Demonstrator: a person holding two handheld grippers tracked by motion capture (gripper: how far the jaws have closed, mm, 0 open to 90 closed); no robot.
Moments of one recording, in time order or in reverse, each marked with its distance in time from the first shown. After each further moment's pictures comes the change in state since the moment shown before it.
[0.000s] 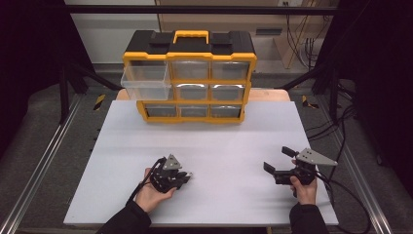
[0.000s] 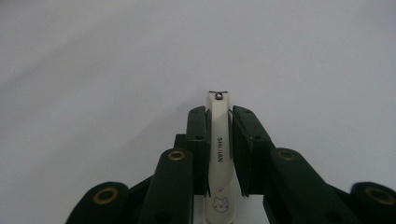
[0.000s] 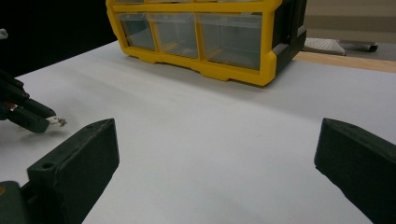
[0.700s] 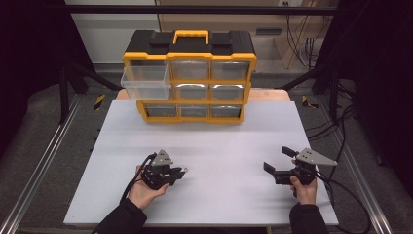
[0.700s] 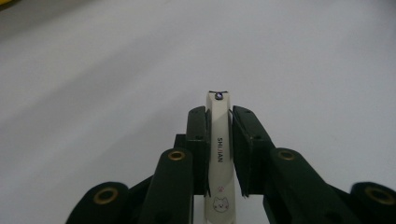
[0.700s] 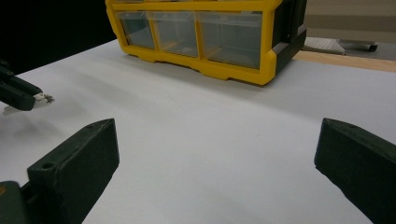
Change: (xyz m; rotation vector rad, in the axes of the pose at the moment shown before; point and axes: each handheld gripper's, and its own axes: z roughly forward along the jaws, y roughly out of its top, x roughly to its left) left arm 0.011 0.003 -0.027 -0.067 0.000 -0.033; right arm 0.000 0.000 0.001 0.004 -0.005 -0.006
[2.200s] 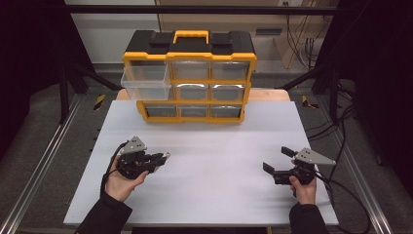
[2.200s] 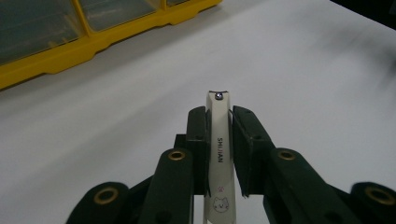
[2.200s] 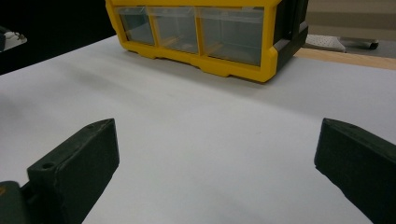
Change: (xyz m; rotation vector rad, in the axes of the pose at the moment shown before) left arm 0.030 0.013 -0.064 -0.125 0.051 -0.067; right arm 0.000 0.000 0.002 0.015 0.000 -0.003
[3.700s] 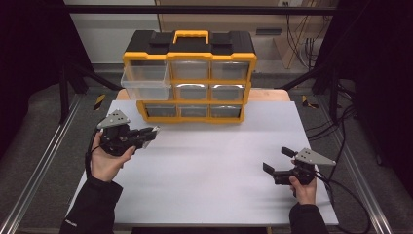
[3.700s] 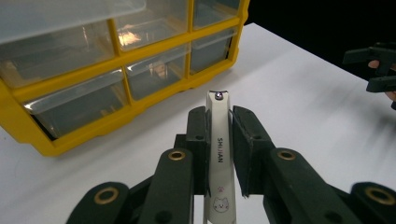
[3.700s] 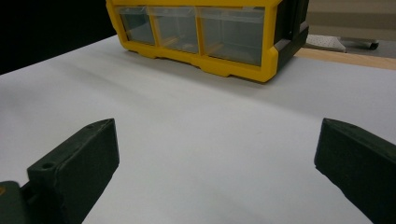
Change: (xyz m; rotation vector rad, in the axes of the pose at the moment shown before) left arm 0.017 0.065 -0.046 -0.123 0.030 0.003; right arm 0.001 0.000 0.000 0.001 0.002 0.000
